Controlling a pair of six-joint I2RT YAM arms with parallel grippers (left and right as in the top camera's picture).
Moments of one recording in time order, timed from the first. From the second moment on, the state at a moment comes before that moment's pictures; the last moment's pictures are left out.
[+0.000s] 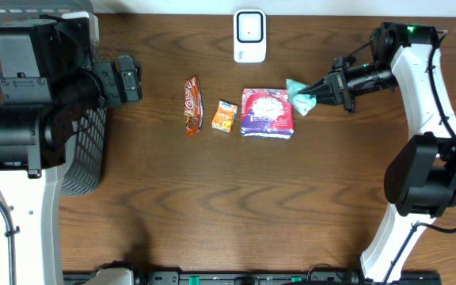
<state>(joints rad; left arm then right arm) 0.01 1.35 1.77 -1.15 0.16 -0.12 -0.05 2.10 1.93 -1.59 -1.06 0.50</state>
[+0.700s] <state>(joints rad) 0.01 1.35 1.77 -1.15 0.16 -0.12 0.31 2.10 1.93 -0.51 -0.30 0.59</state>
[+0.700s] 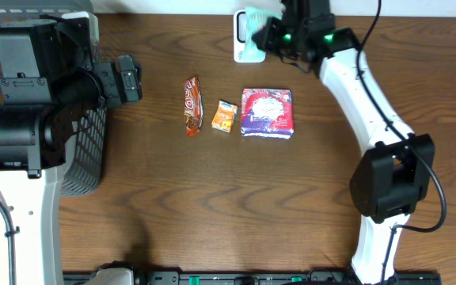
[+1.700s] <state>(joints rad) 0.01 1.35 1.77 -1.15 0.16 -0.12 -0.08 1.98 1.95 -0.63 0.03 0.46</state>
